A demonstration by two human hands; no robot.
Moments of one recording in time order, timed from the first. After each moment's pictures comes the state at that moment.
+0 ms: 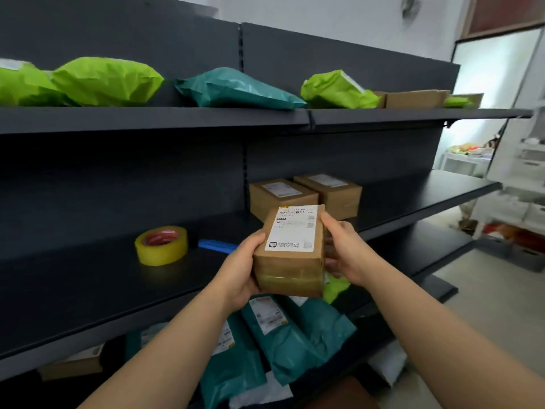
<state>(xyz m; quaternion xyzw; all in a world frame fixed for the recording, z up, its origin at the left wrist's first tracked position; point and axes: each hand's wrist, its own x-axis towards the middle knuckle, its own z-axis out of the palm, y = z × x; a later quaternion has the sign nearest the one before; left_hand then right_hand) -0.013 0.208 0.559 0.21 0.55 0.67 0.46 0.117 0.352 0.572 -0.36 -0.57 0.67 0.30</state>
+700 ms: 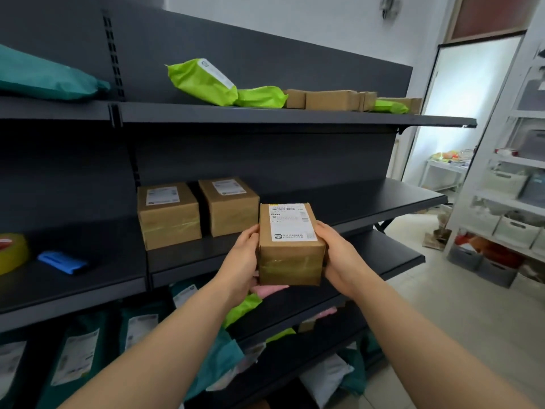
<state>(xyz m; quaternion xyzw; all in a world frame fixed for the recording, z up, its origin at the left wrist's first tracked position) 0.192 0.476 0.564 0.19 0.59 0.68 0.39 0.315 0.598 0.564 -0.30 -0.58 0.69 0.30</state>
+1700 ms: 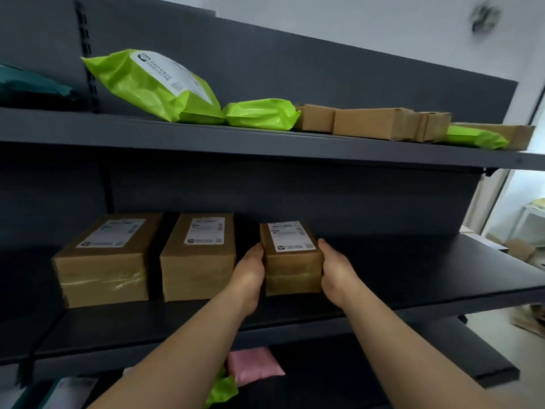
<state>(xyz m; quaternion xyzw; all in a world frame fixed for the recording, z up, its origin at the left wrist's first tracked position) 0.101 0.719 0.558 0.11 0.58 0.74 0.32 0.179 0.848 0.568 -0.32 -0.55 0.73 0.23</state>
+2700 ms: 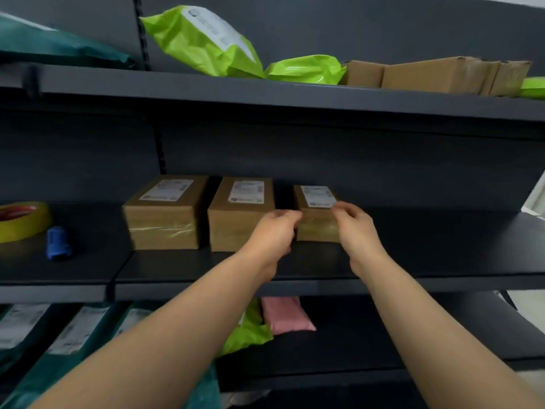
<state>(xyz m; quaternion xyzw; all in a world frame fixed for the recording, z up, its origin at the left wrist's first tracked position) 0.142 0.659 0.586 0.15 0.68 0.68 0.24 0.196 0.790 0.581 -0.28 -0.70 0.59 0.28</state>
